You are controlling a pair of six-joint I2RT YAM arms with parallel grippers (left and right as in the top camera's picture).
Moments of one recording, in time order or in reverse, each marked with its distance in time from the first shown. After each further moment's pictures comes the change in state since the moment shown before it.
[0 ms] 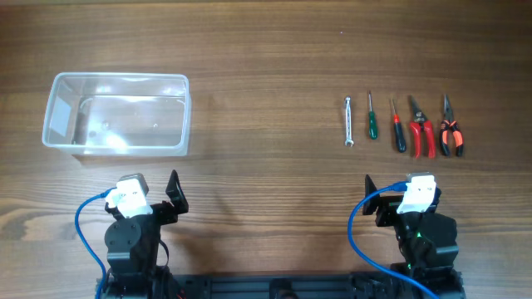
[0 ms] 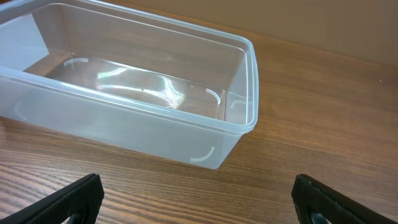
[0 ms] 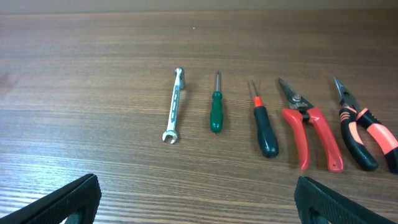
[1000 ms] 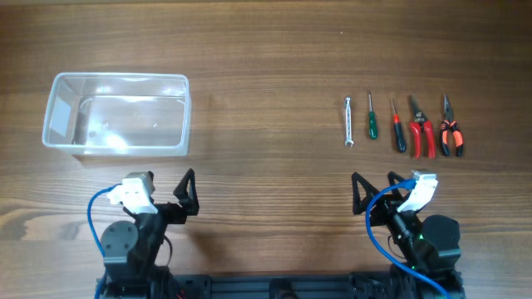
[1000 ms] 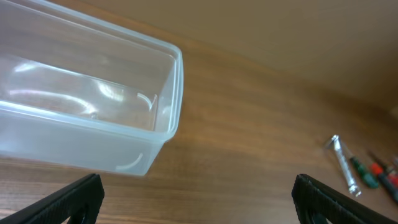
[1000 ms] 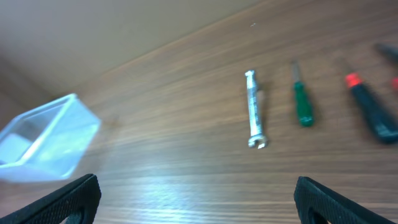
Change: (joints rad) left arm 0.000 0.011 0.024 0.067 0.238 -0.132; right arm 0.000 0.000 0.000 0.077 -0.252 0.406
